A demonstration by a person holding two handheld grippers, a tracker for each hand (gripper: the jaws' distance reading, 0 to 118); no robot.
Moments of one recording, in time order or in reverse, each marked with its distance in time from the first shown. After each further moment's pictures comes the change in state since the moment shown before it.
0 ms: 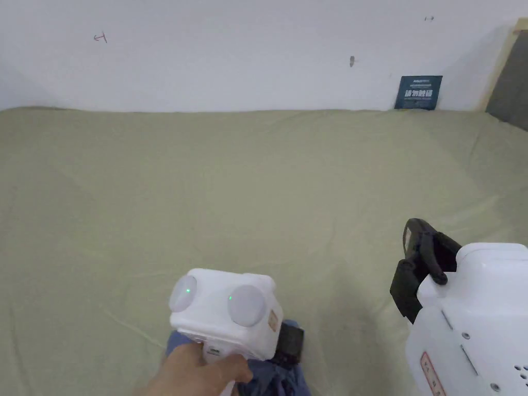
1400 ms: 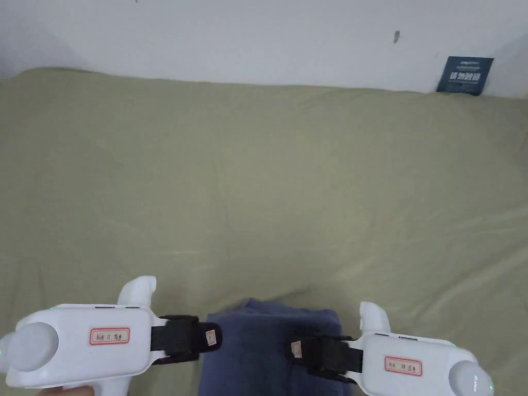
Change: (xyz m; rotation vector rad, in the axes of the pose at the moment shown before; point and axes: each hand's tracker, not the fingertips) left arm -0.218 -0.088 0.064 0.280 -0.451 0.316; right arm -0.031 -0.191 -0.150 -0.984 0.818 -0.654
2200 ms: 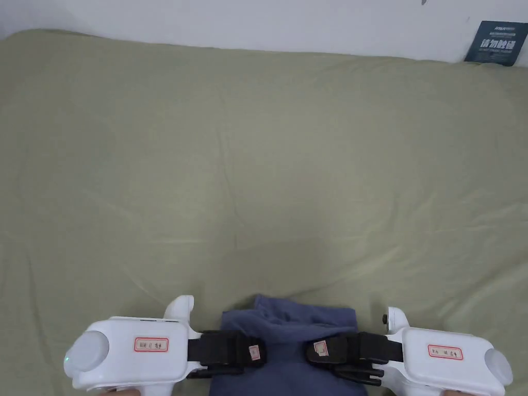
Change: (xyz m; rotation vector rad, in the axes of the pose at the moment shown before) left arm -0.071 0.005 -0.104 -0.139 -0.135 0.151; right arm 0.077 0.017 -0.016 -0.122 0.317 -0.369
